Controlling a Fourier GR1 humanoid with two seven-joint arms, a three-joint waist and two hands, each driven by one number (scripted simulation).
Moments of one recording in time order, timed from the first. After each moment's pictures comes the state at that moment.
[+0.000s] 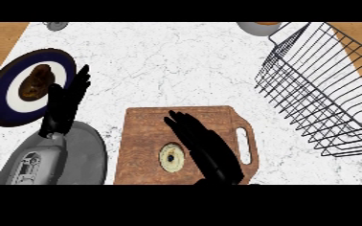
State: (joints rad) left arm -0.21 0.21 0.07 -1.38 -0.11 -0.01 0.21; right arm -0.10 -0.01 0.62 -1.66 0.74 0.09 0.17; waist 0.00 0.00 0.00
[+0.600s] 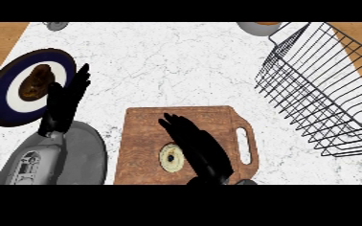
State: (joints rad) left arm -0.22 0.20 0.09 -1.39 -0.13 -0.04 0.23; right arm -0.15 0.00 0.65 -1.55 0.71 0.07 0.20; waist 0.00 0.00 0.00
